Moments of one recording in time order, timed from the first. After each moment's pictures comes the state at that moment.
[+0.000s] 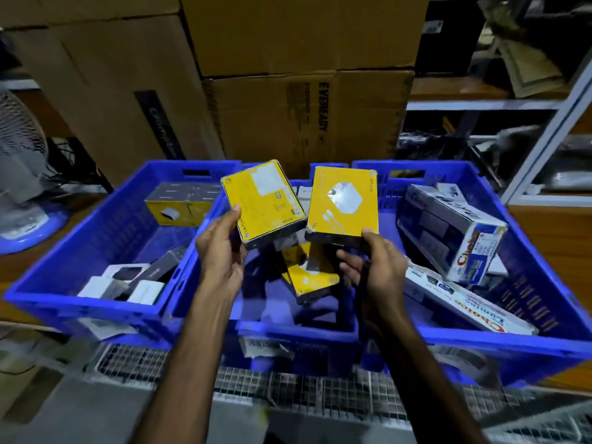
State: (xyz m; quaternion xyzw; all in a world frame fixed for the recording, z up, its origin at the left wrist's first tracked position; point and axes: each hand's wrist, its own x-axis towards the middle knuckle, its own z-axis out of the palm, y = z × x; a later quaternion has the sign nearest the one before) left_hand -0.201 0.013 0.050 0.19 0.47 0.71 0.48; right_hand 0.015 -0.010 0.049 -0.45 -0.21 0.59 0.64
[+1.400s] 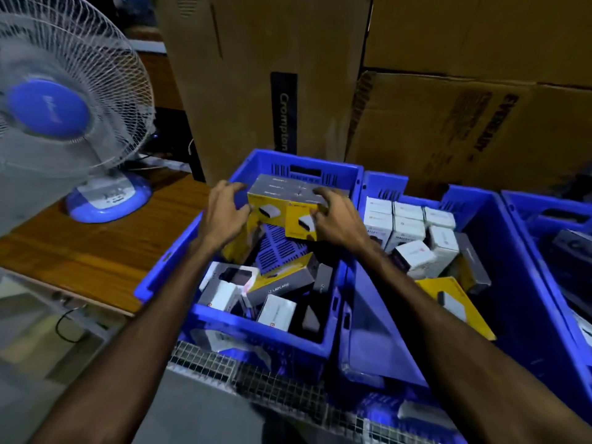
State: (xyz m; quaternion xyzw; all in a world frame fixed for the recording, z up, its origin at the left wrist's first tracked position) left_hand -0.571 0.116 0.003 0.58 0.74 0.35 0.05; right_hand -0.319 0.156 0.028 -0.52 -0.79 0.22 0.25
